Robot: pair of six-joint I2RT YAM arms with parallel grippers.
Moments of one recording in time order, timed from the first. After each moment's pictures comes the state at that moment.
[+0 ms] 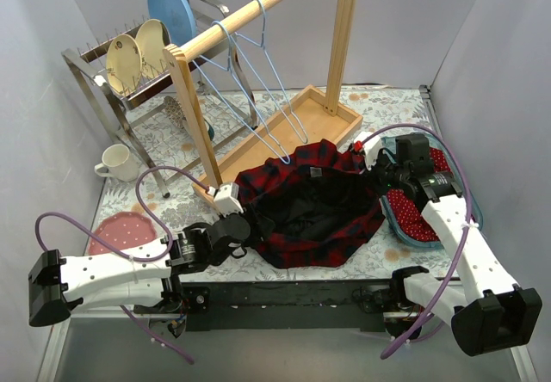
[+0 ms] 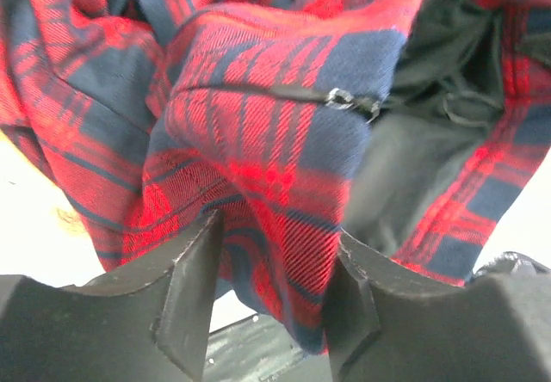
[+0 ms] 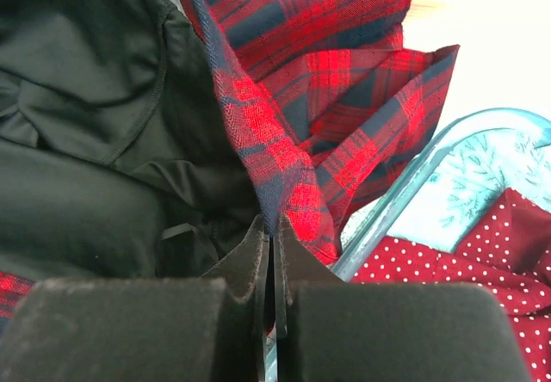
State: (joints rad) left arm -1.23 0.90 0.58 -0.27 -0.57 -1.14; right arm 0.24 1.03 0.94 -0.69 -0.39 -0.53
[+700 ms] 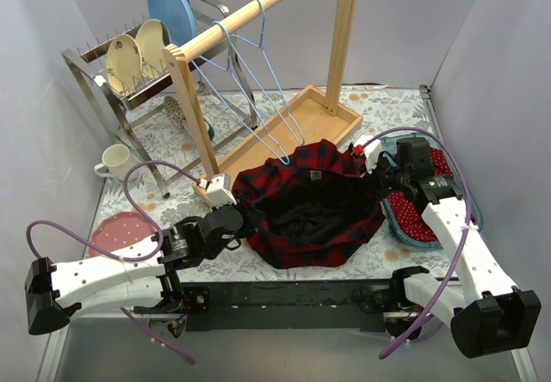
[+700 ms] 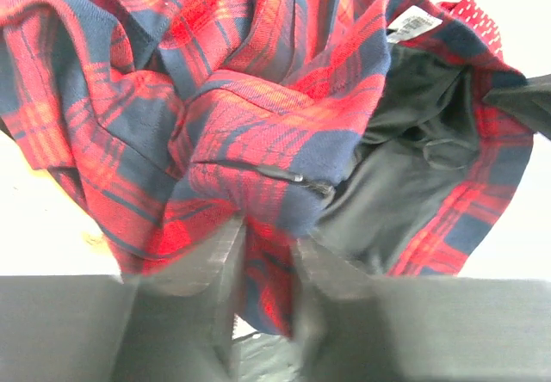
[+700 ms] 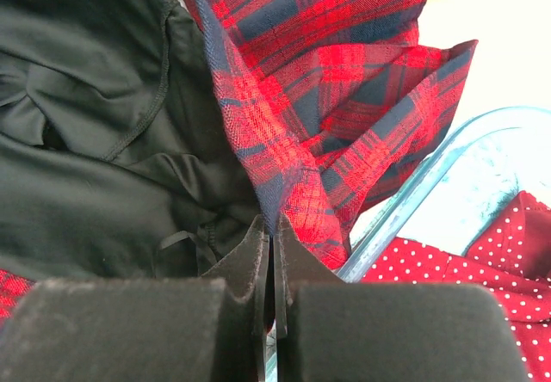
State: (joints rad) left arm -1.15 0.85 0.63 -0.33 -0.57 -1.09; right arm 0.22 1.01 0.90 -0.68 -0.42 -0.55
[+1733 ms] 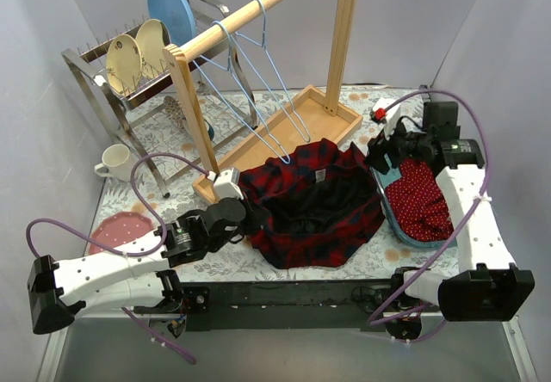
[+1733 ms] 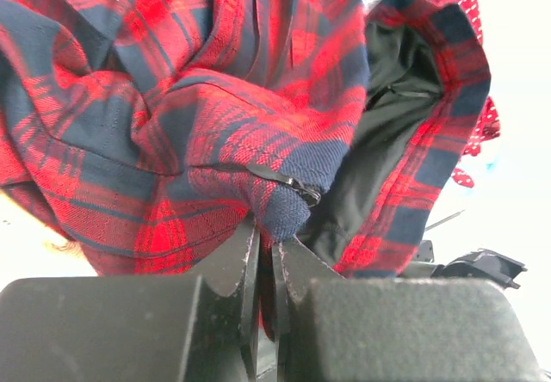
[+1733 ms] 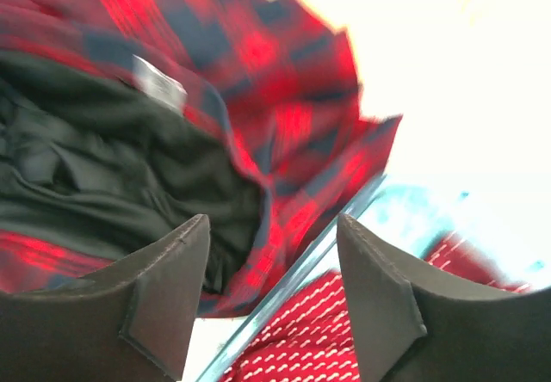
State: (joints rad) left arm -1.12 0.89 0.70 -0.32 -0.46 -1.02; right arm 0.05 1.20 1.22 -0.82 -0.64 -0.67
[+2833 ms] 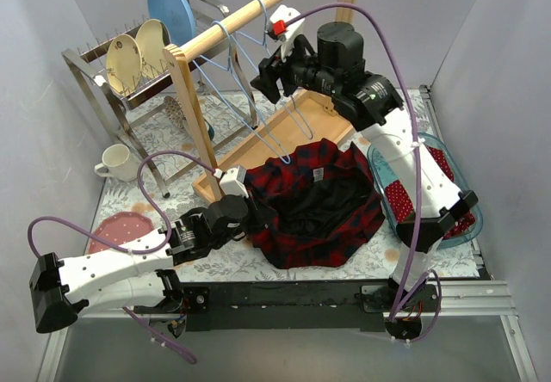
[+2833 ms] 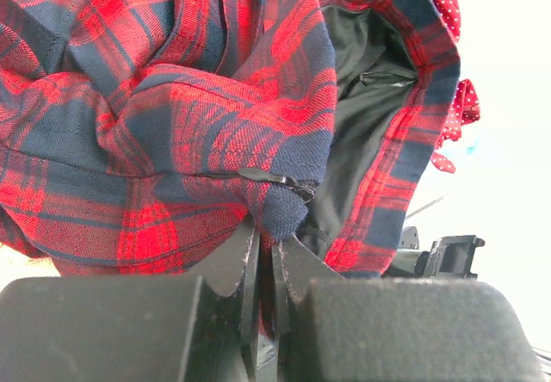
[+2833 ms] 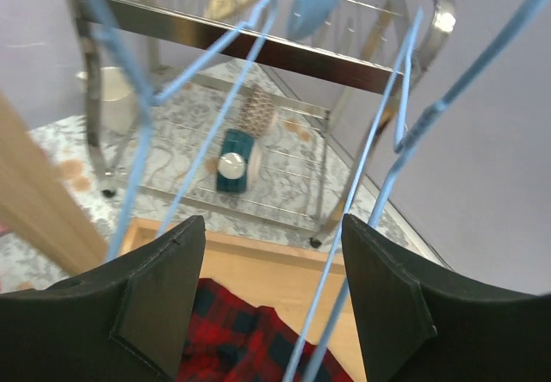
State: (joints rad) left arm -1.10 0.94 0.70 -0.24 -0.38 -1.00; right arm 0.73 1.78 2.28 -0.64 -0.27 -0.18
